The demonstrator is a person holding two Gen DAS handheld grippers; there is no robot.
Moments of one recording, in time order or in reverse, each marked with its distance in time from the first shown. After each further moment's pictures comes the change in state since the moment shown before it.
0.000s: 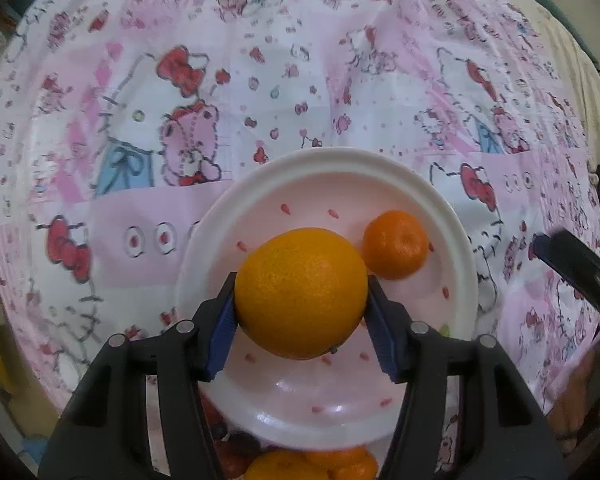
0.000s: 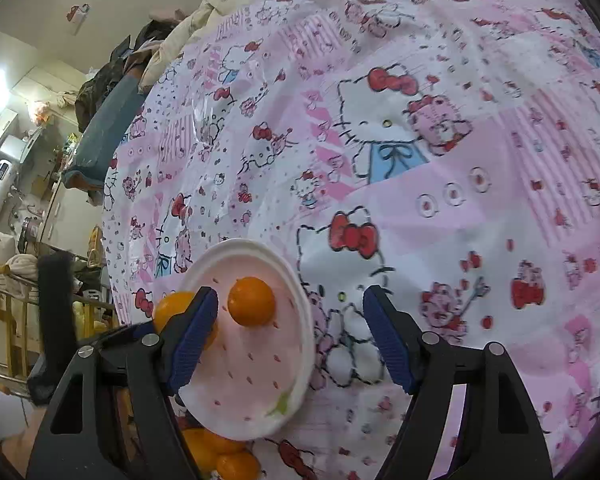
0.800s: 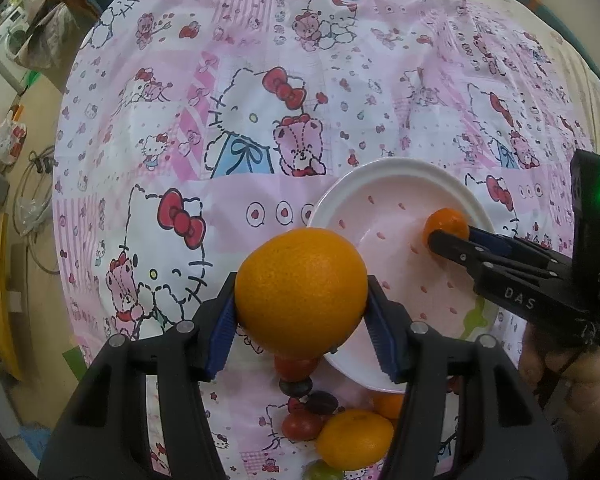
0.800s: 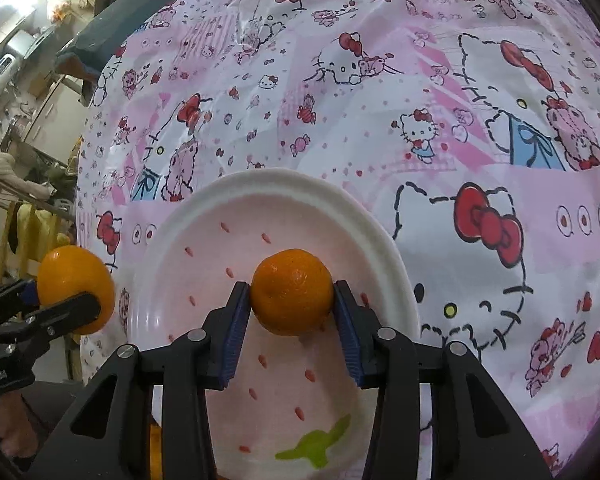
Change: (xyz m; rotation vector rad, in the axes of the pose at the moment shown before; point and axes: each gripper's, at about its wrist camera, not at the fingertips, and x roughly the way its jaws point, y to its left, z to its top) left arm -0.060 0.053 -0.035 -0.041 -0.109 0.086; right arm 0.099 0.061 -0.019 -0.264 0.187 -0.078
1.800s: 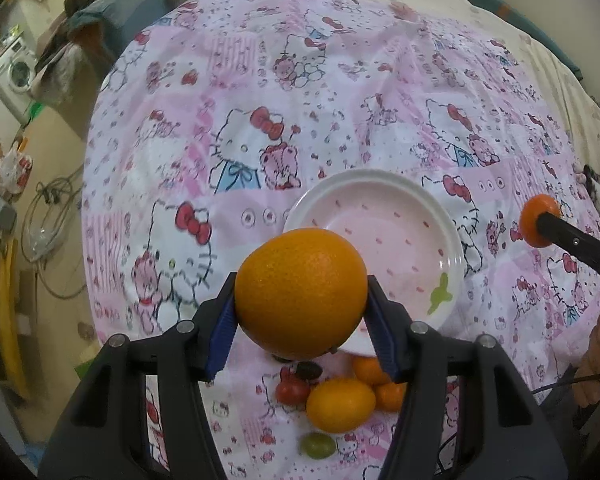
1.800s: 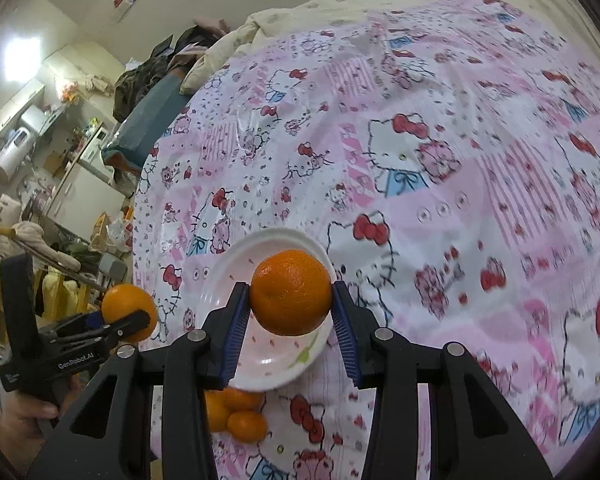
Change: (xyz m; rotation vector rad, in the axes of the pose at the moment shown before) left arm -0.057 -0.022 -0.026 0.074 -0.123 0.009; right arm -0.154 -0.022 -0.047 0.119 -0.271 0.050
